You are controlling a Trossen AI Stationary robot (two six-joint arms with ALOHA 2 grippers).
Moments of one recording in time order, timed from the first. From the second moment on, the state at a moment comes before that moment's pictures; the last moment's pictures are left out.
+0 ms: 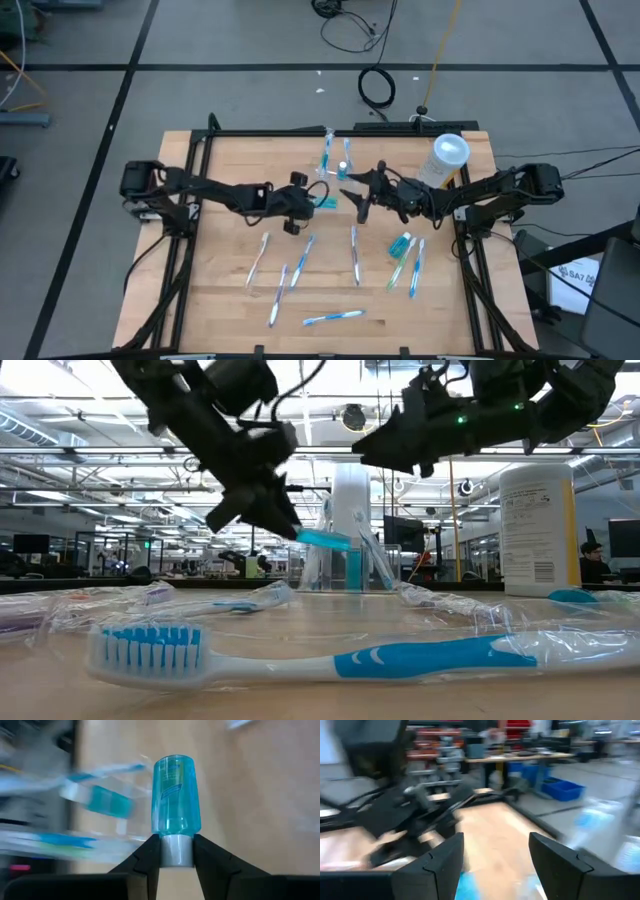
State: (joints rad) left arm 0.03 1.62 0.87 0.02 -0.33 0.61; right arm -0.05 1.40 0.53 0.83 0.30 0.04
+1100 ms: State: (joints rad) left arm -0.27 1.57 0.87 0.21 -0.77 1.54; right arm -0.06 1.53 0.71 0.61 -0.03 0.26
